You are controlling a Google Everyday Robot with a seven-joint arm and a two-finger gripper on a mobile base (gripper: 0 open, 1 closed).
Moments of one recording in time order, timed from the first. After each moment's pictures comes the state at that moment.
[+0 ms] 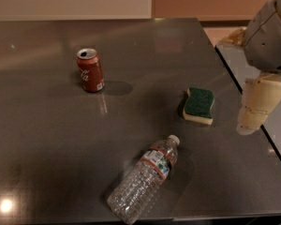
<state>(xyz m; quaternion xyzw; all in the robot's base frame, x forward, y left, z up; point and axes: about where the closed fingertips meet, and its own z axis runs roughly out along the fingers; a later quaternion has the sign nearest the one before) 0.427 -0.169 0.979 -0.70 0.69 -0.02 0.18</state>
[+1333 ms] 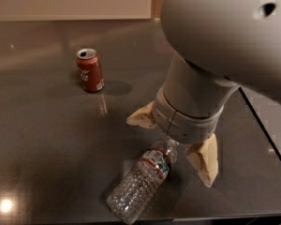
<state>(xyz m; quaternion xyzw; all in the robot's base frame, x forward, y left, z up) 0.348 -0.052 0.889 -0.94 0.34 -0.01 0.07</state>
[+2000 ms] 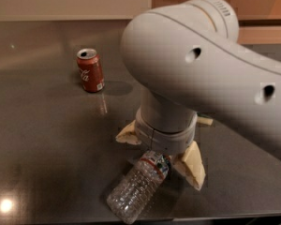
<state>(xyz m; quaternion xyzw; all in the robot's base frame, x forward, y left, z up) 0.347 -0.036 0.852 -0.96 0.29 -0.01 0.03</state>
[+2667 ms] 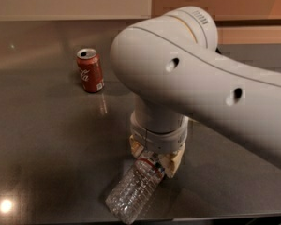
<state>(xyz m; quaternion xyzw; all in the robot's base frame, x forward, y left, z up) 0.359 -0.034 0.836 -0.96 0.28 -0.02 0.00</state>
